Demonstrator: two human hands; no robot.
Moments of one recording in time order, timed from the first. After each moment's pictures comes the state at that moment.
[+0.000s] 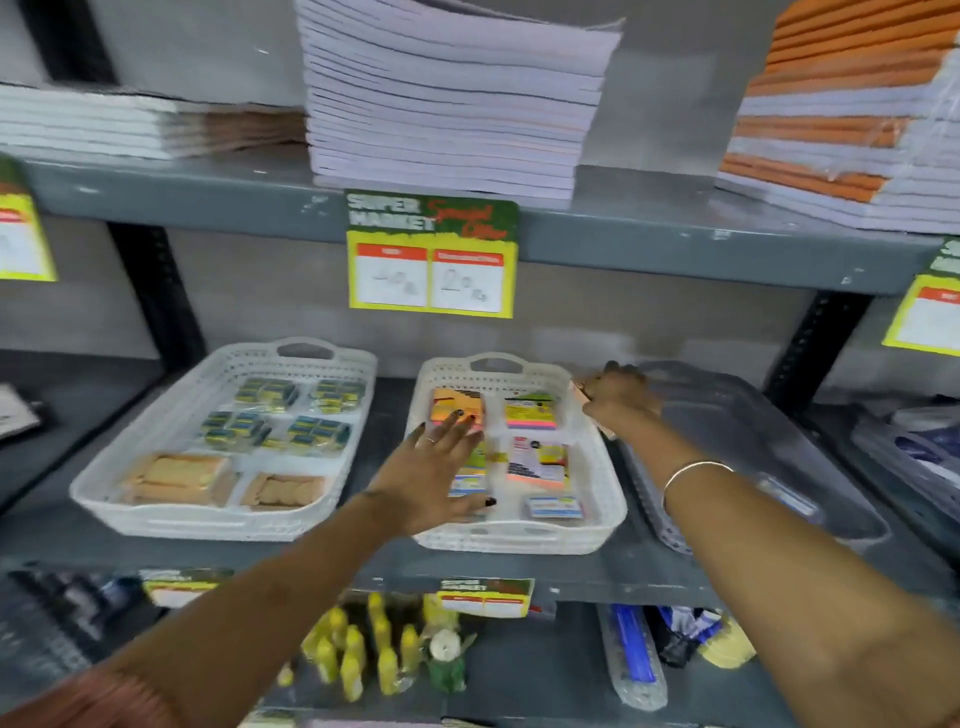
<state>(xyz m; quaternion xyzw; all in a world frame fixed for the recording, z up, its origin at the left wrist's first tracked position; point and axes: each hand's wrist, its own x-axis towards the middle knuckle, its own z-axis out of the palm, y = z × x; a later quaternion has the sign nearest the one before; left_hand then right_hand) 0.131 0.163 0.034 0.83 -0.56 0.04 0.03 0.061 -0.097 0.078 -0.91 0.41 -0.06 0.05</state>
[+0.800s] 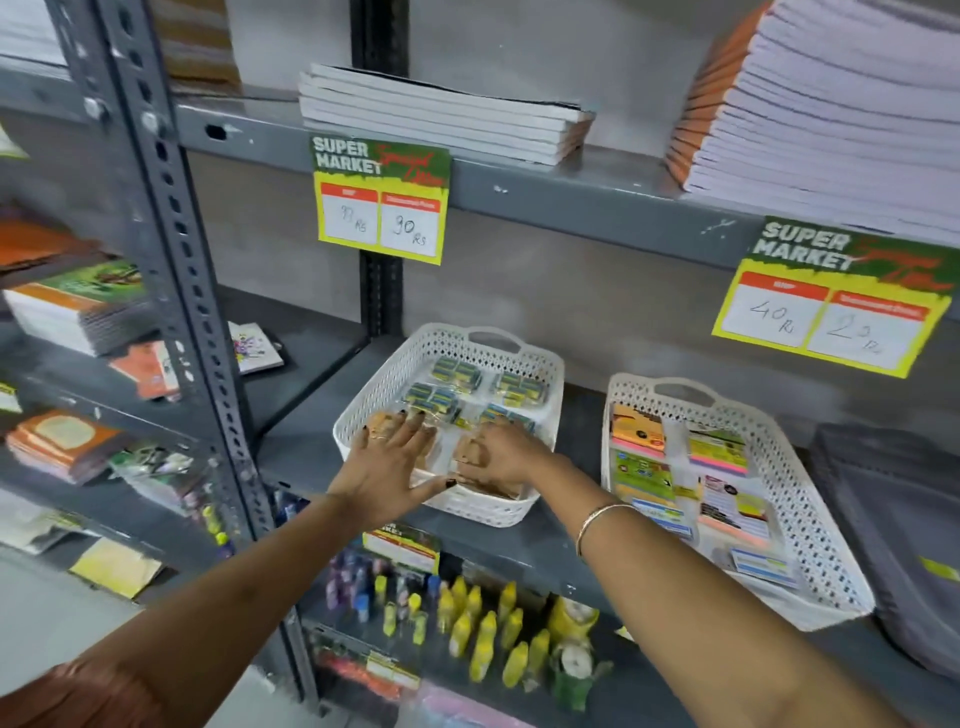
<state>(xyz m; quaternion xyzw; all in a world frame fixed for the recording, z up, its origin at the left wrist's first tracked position) 0.231 0.388 0.003 0.95 -0.31 0.01 0.09 0.227 0.197 0.012 -0.99 0.03 0.10 0.09</state>
